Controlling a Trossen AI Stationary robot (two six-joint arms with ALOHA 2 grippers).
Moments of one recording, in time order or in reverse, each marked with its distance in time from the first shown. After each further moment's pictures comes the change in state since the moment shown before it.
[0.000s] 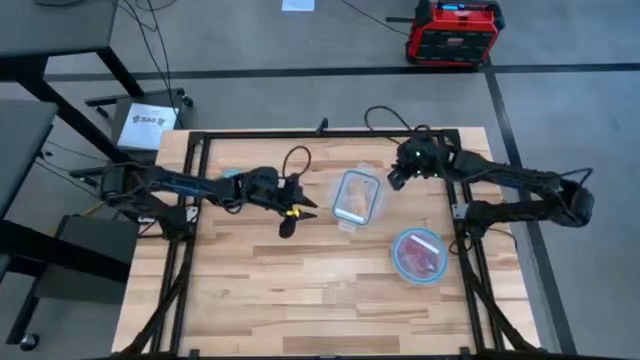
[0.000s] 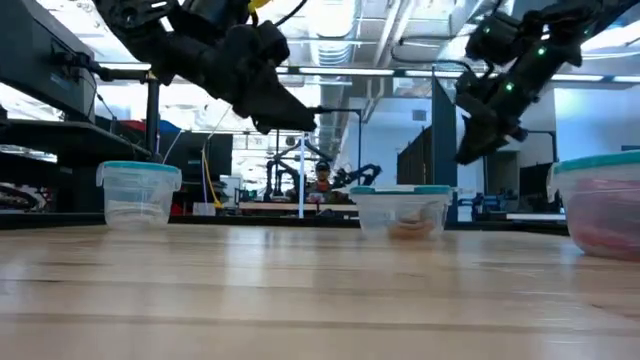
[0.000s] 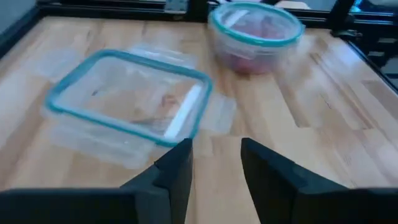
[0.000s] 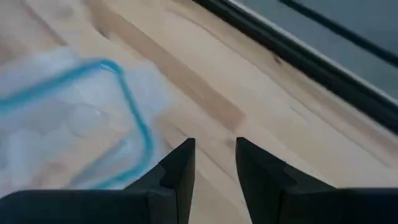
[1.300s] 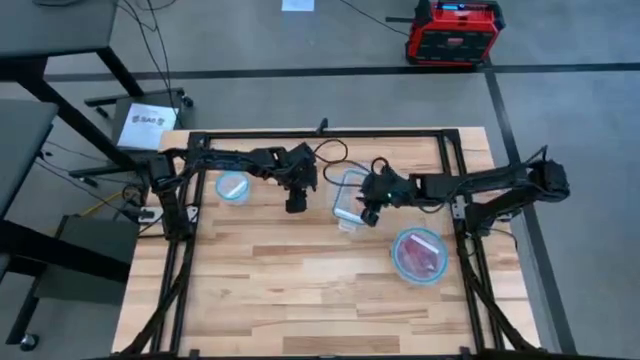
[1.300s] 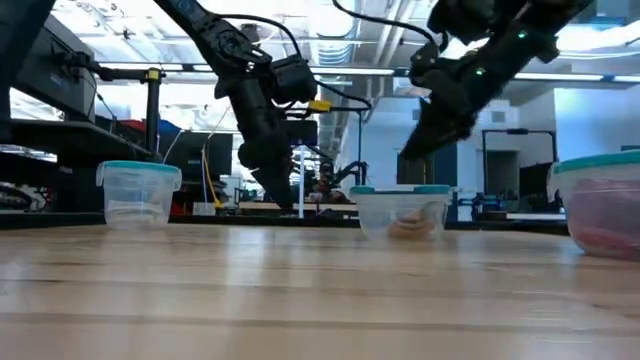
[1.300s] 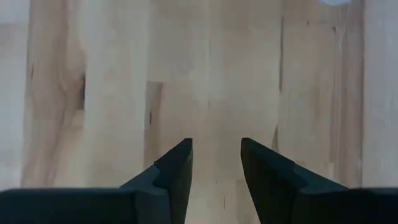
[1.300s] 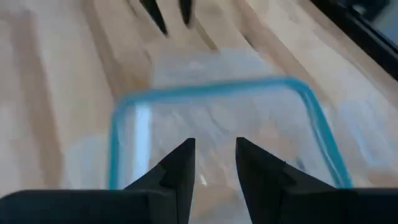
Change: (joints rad) left arm 0.230 0.341 0.463 -0.774 -0.127 0.314; right arm 0.463 0.274 0.064 0.365 0.026 0.015
